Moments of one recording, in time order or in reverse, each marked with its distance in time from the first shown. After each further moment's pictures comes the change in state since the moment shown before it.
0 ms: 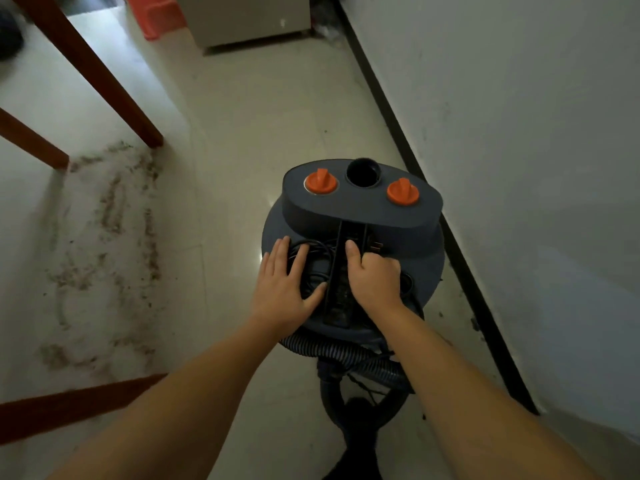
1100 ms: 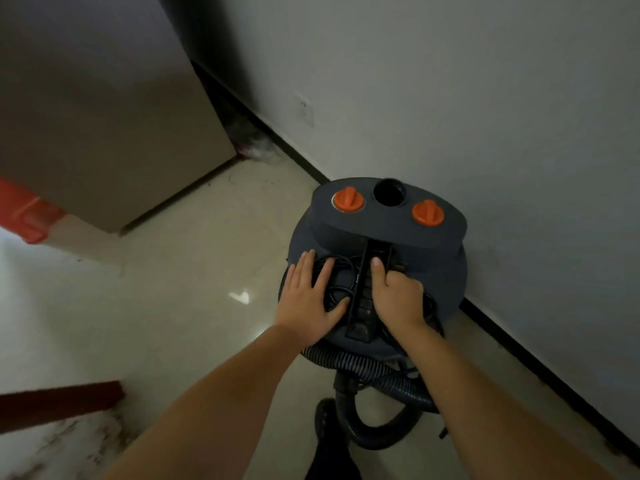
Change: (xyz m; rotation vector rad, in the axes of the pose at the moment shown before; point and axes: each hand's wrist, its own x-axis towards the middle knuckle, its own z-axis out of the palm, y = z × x) left_hand 0.654 -0.094 -0.141 0.137 -0.236 0.534; right_hand 0.562 -0.164 -0.045 0.139 0.340 0.492
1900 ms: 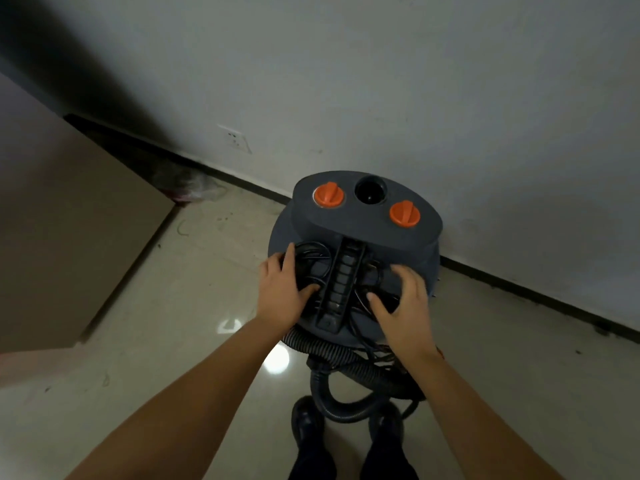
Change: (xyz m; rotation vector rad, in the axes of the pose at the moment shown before) left_hand 0.123 -0.063 -0.088 -0.150 -0.151 0.060; right_hand 0.007 -0.048 0.023 0.372 0.261 0.242
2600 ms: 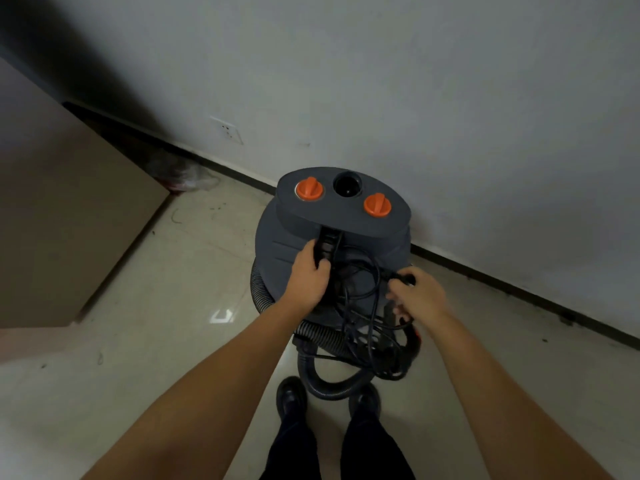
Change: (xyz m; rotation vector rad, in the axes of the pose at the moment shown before) left_hand -0.039 0.080 0.007 -0.590 -0.157 -0.124; right_hand -0.002 -0.008 -0.085 0.045 -0.213 0.450
